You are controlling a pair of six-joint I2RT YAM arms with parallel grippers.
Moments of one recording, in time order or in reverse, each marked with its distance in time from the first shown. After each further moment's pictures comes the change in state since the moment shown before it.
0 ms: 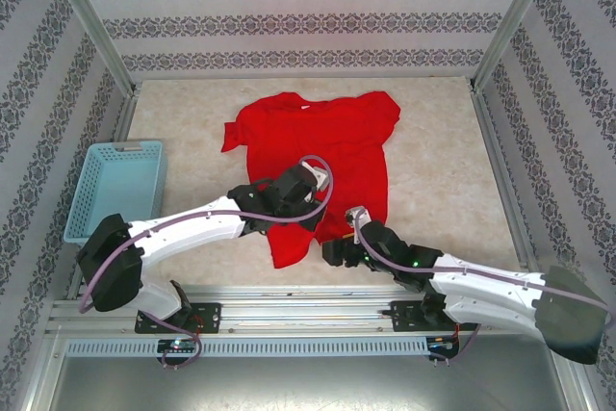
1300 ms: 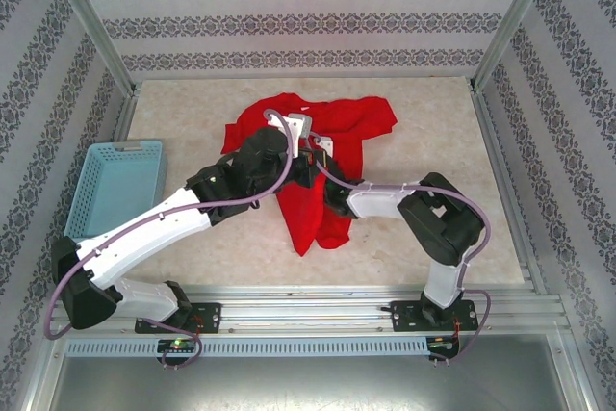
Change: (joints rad) left arm 0.049 -0.157 0.216 0.052 -0.083 -0.129; right arm -0.226 0.903 0.724 0.241 0.225 -0.010
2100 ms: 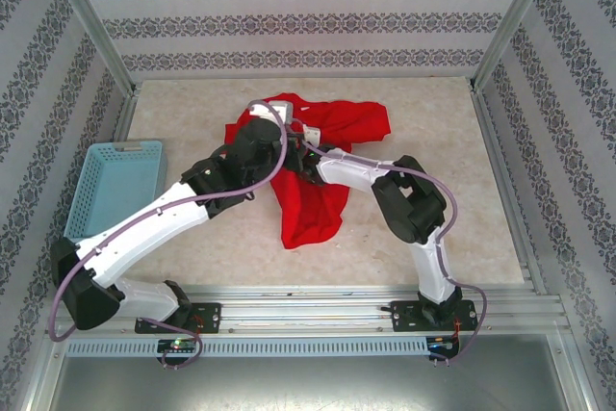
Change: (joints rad) left arm 0.087 -0.011 -0.016 -0.028 -0.179 0.047; right arm -0.013 0.270 0.527 -0.701 0.068 0.137
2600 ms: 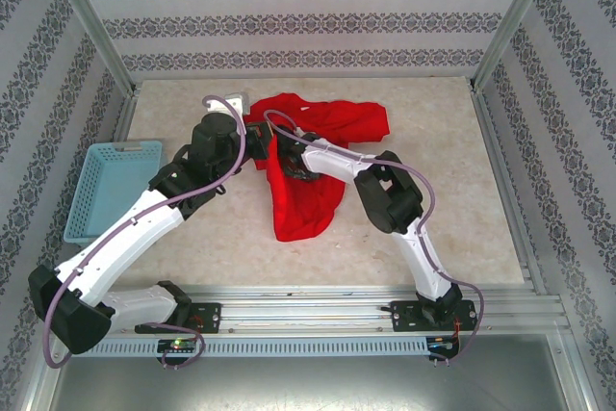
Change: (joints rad) left arm 0.201 -0.123 -0.112 0.071 0.112 -0.040; right arm -0.005 0.188 0.282 -0.327 -0.005 0.027
